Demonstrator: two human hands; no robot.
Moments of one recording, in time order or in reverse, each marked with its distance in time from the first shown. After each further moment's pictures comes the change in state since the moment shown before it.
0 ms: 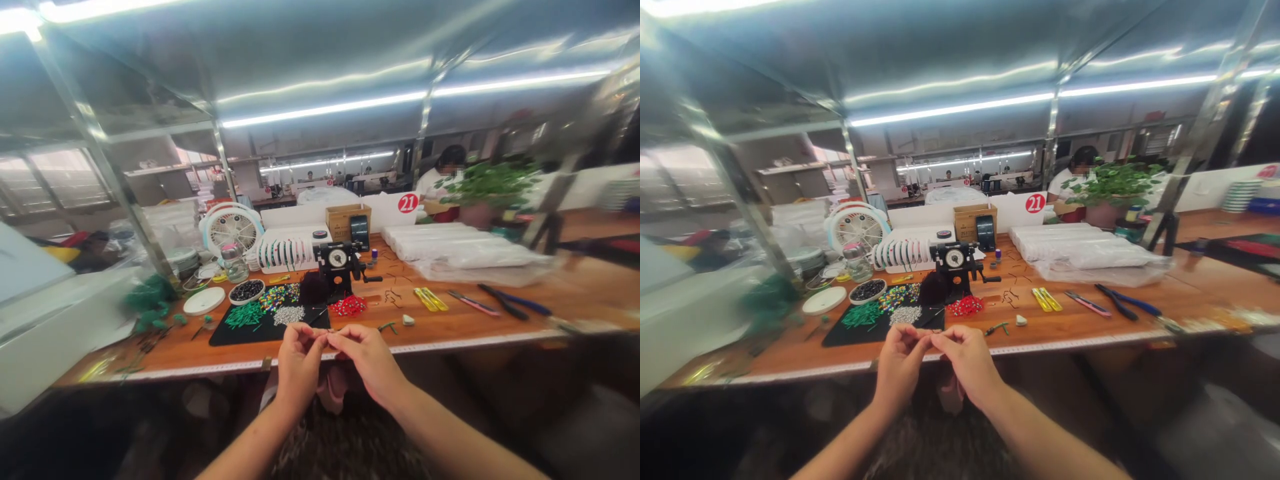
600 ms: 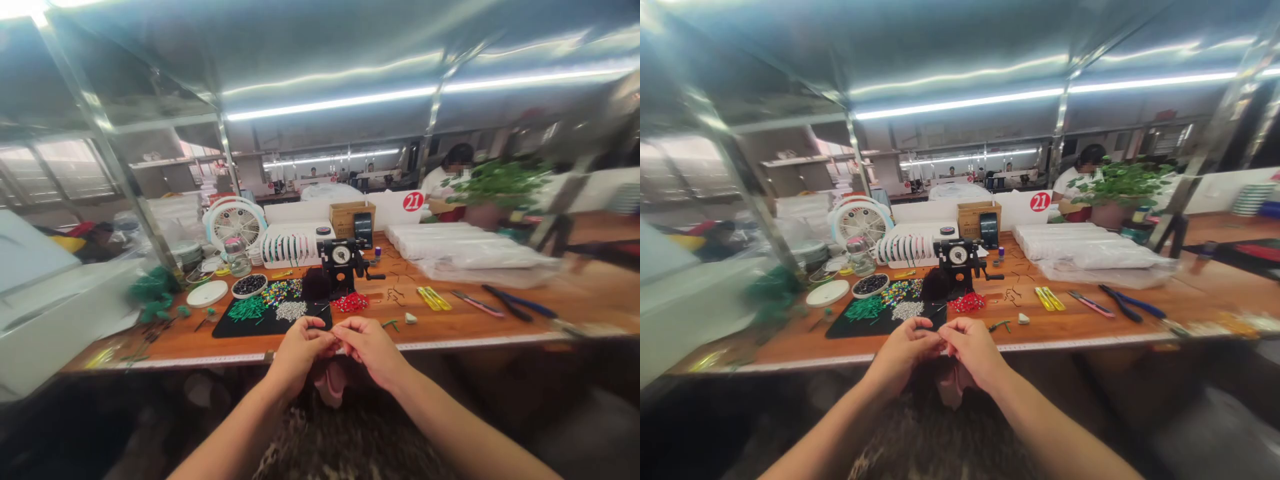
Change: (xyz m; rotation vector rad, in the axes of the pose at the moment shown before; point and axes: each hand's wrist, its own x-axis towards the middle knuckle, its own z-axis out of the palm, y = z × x) left_hand 0.012 0.010 -0.008 -0.080 -0.196 -0.444; right_hand 0.009 -0.005 -0.007 0.026 -0.106 0.126
